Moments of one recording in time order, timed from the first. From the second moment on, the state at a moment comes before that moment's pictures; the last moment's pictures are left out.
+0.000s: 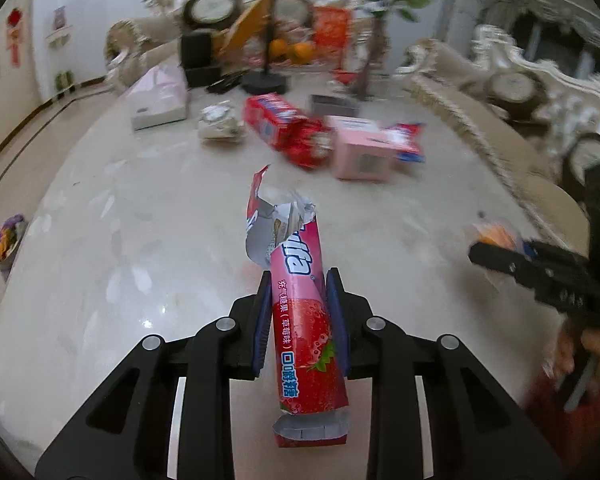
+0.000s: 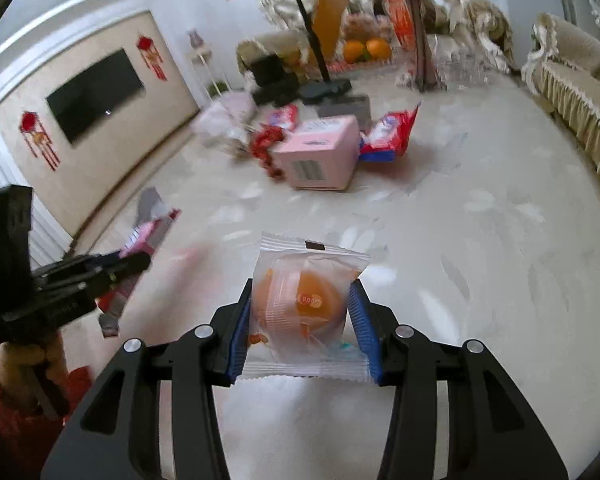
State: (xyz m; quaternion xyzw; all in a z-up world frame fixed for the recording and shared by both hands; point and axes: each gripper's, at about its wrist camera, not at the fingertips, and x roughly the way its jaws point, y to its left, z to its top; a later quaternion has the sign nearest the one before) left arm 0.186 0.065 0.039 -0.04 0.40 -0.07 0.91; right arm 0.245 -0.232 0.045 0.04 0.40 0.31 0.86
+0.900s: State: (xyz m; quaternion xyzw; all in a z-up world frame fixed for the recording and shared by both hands) left arm 0.004 -0.025 -0.142 0.02 0.58 -0.23 0.78; right arm 0.056 -0.242 -0.108 0.00 0.59 0.26 0.76
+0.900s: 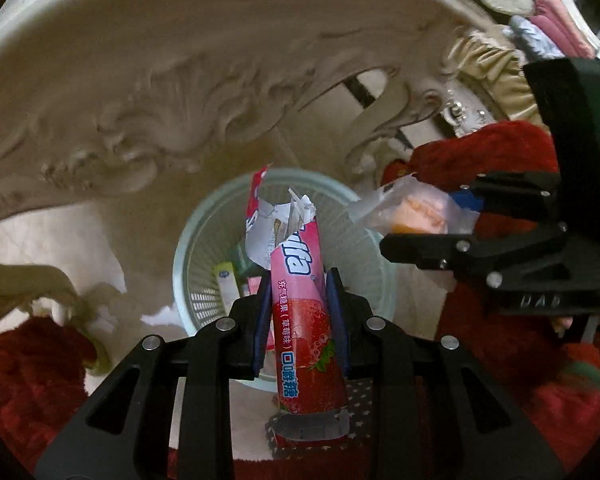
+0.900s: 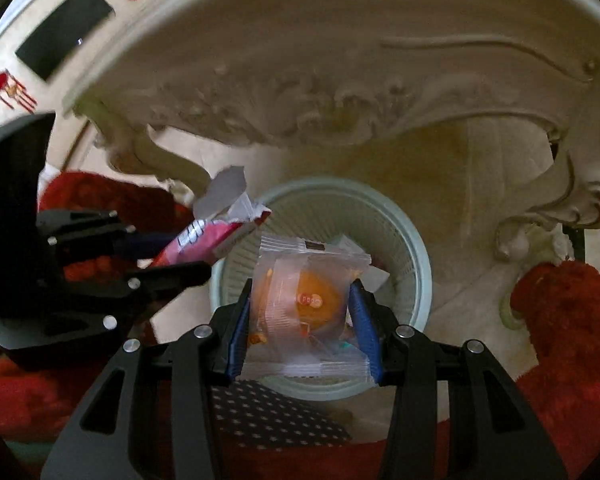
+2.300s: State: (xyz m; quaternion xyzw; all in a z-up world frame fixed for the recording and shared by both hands) left arm 0.221 0.100 0.065 0.06 0.35 -0.01 0.93; right arm 0.238 -0.276 0.094 0.04 0.31 0.19 0.93
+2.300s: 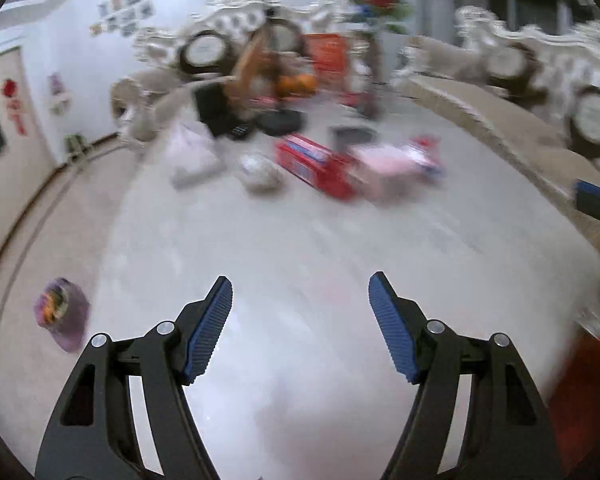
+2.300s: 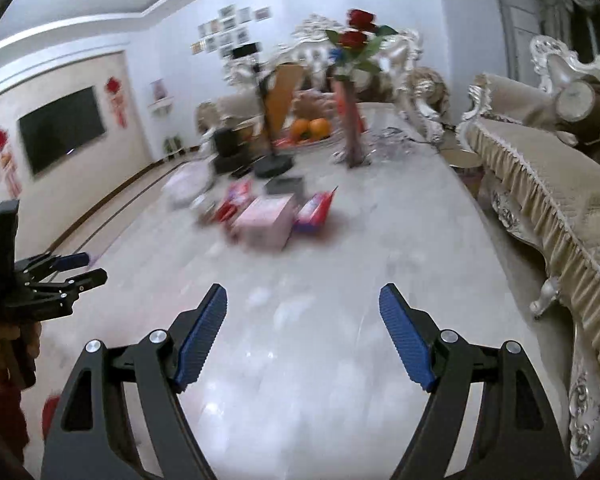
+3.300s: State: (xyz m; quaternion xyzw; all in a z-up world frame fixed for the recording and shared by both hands) left arm 0.464 0.129 0.009 0.02 0.42 0.03 0.91; right arm 0.453 -0.206 0.010 0.04 0.44 0.18 0.88
